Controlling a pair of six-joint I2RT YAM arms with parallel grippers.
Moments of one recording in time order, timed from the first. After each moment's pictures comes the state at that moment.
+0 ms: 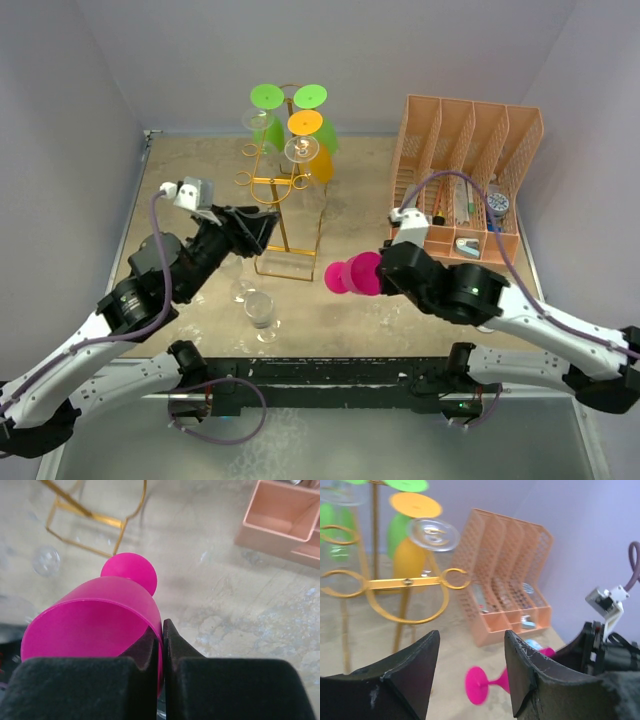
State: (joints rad) left arm -0.90 0.70 0.99 -0.25 -0.40 -0.39; right arm 1.11 1.01 1.07 -0.90 0.57 0.72
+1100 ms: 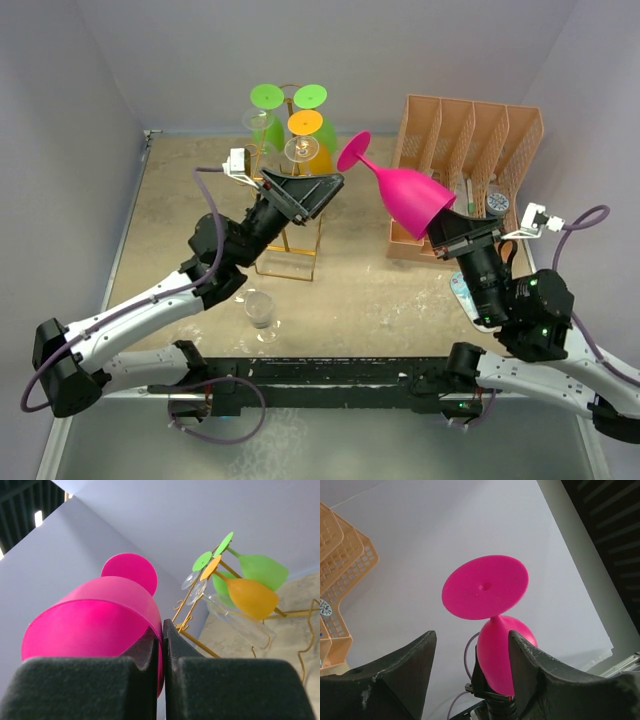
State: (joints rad) left arm -0.90 1.07 0.94 0.59 -0.09 -1.19; right arm 1.11 0.54 0.89 0.09 0.75 0.62
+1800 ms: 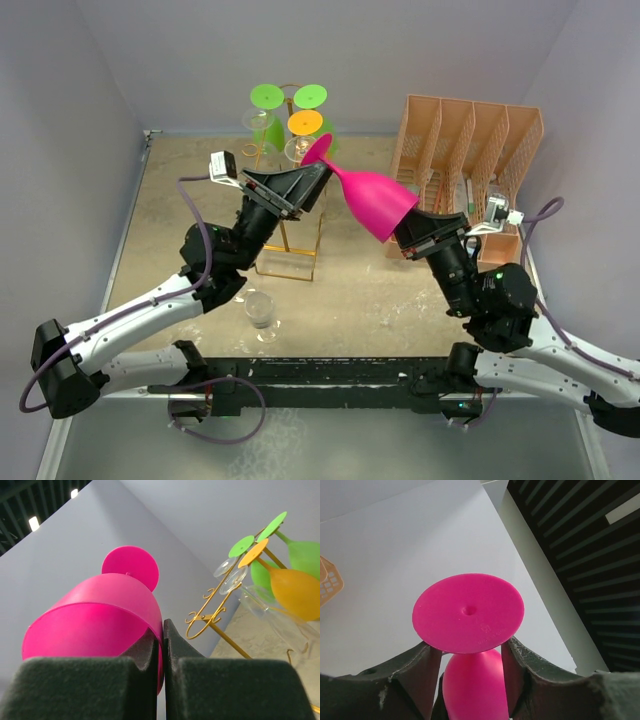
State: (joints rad) left arm -0.91 1.08 0.90 0.77 -0.18 -1.27; right arm 1.11 0.65 0.79 0.35 0.57 0.64
